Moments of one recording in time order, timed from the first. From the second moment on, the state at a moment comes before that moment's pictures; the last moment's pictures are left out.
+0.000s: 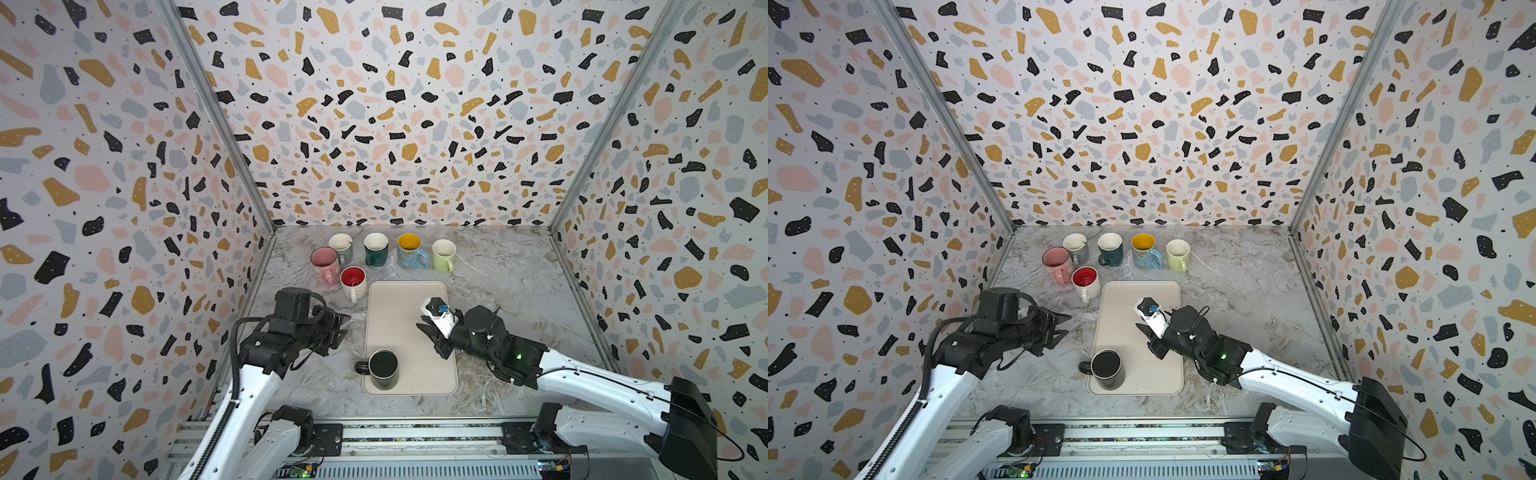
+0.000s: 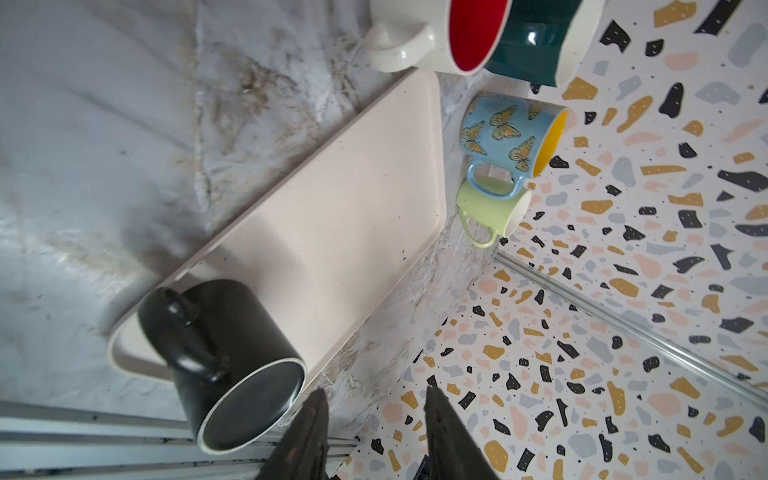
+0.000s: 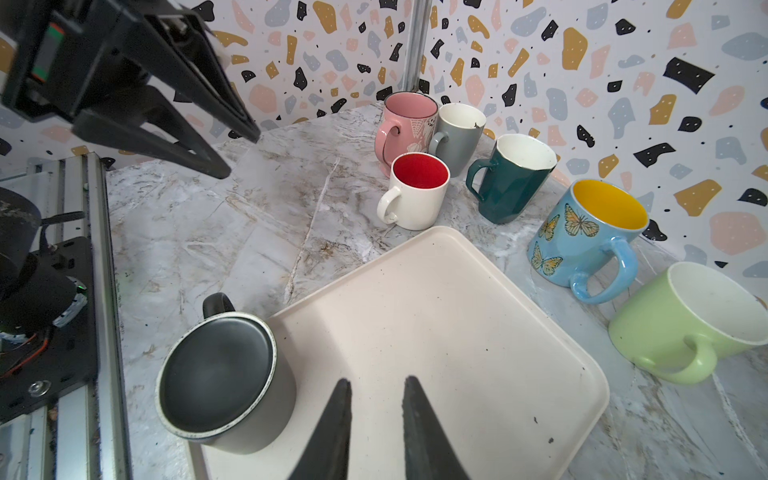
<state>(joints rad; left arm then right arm) -0.19 0.80 0.83 -0.88 0.40 -1.50 1.00 1.10 0.71 0.02 0.03 -0.06</state>
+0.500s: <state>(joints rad) -0.35 0.73 0.65 -0.90 0.32 -1.74 1.00 1.15 0.71 0.02 0.02 -0.05</state>
